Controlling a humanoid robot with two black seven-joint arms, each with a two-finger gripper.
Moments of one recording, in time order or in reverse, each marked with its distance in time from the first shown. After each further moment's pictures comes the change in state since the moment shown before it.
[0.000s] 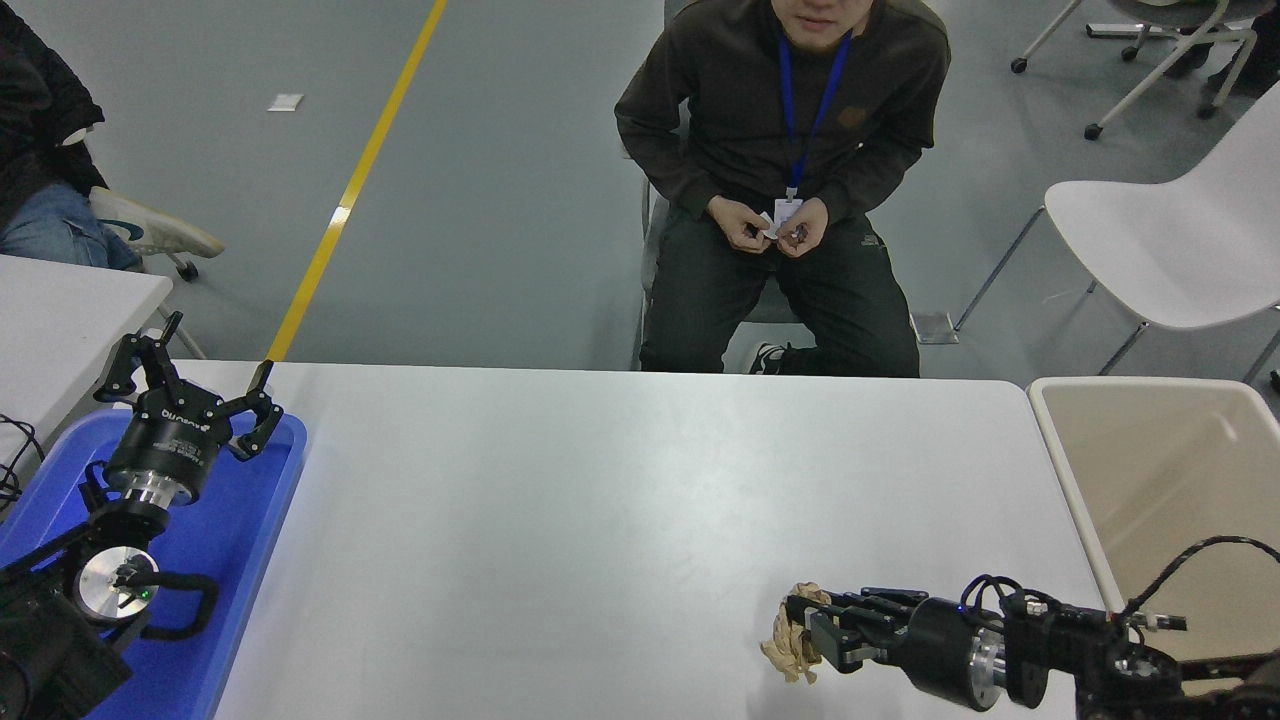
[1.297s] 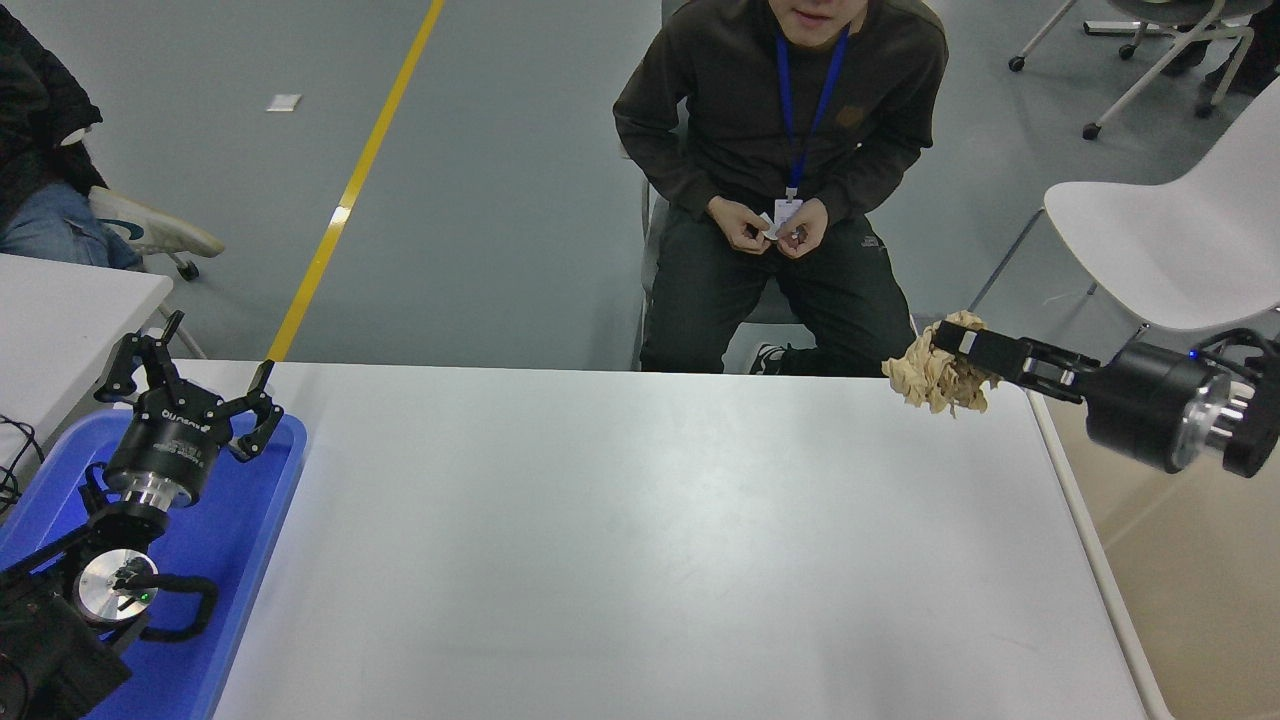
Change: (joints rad) left arm 0.001 0.000 0.000 0.001 0.000 0.000 0.000; right arm 0.075 -0.416 0.523 0.119 0.407 0.303 0.057
